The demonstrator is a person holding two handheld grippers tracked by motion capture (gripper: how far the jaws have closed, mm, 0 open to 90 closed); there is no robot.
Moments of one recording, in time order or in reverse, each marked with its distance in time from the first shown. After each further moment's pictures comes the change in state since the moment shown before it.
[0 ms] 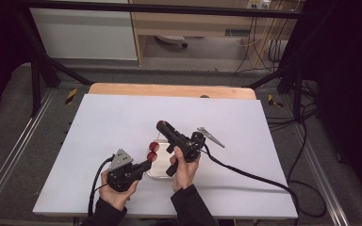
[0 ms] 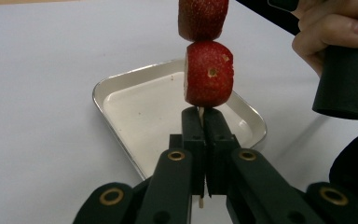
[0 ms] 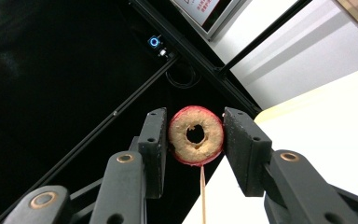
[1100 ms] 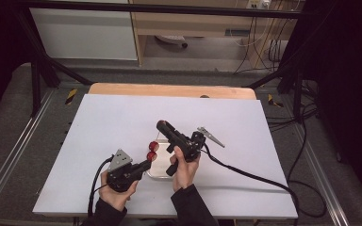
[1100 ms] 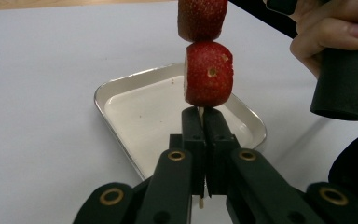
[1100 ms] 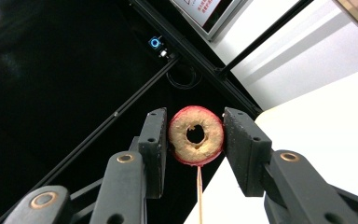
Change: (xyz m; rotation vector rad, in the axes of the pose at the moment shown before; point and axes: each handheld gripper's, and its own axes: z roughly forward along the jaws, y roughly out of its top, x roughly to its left) left arm -0.001 -0.001 -0.001 -0.017 0.002 -0.001; right arm -0.001 0.001 0.000 -0.001 0.001 0.000
